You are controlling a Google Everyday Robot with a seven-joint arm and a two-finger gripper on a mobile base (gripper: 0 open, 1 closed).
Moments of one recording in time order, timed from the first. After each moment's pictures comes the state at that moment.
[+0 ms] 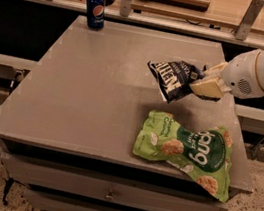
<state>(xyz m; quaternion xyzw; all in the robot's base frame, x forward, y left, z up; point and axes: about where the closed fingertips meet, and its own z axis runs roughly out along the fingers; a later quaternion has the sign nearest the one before) 0.558 -0.174 0.903 -0.48 0.79 0.12 0.38</state>
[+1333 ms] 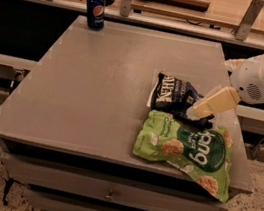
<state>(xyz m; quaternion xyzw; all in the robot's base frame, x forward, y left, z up) 0.541 -0.188 0.907 -0.46 0.80 0.11 0.37</state>
